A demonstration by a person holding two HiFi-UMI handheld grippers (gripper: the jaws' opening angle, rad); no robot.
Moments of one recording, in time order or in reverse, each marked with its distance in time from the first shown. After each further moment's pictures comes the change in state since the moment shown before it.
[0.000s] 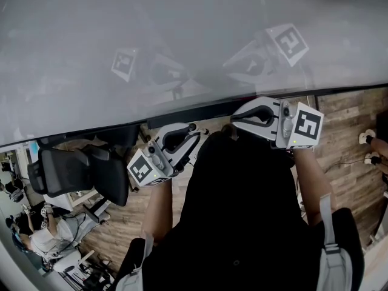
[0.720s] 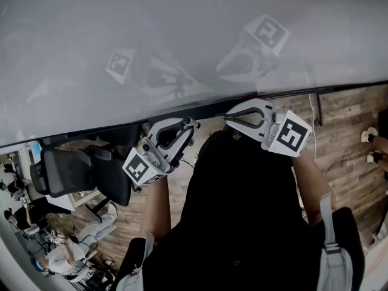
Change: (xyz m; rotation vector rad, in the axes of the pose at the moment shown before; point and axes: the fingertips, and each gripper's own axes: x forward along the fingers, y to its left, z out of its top) left arm -0.012 0.017 0.007 0.094 0.079 0.058; right arm 0.016 -0.008 -0.051 -0.175 0.337 -0.138
